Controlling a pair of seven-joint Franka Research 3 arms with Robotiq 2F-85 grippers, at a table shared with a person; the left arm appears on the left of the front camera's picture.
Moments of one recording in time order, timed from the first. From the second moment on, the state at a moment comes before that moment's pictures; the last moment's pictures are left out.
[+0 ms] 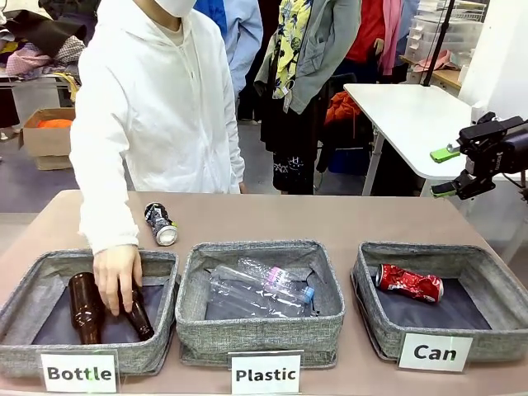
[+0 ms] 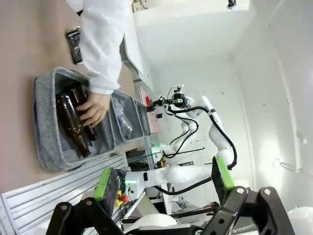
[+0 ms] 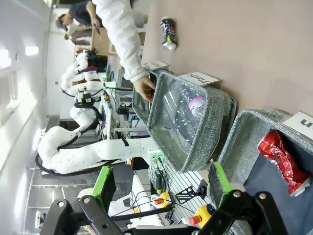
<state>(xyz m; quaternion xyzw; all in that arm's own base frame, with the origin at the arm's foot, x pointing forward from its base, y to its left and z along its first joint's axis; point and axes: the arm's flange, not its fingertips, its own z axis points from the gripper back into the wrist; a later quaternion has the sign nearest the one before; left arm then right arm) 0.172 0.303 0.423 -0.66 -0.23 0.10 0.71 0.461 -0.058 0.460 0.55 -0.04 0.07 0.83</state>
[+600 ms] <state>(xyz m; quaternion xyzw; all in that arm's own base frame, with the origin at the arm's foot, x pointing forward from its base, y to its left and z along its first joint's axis) 0.197 0.337 0.445 -0.56 -0.16 0.10 0.81 0.461 -0.058 0.460 0.55 -0.04 0.07 0.83</state>
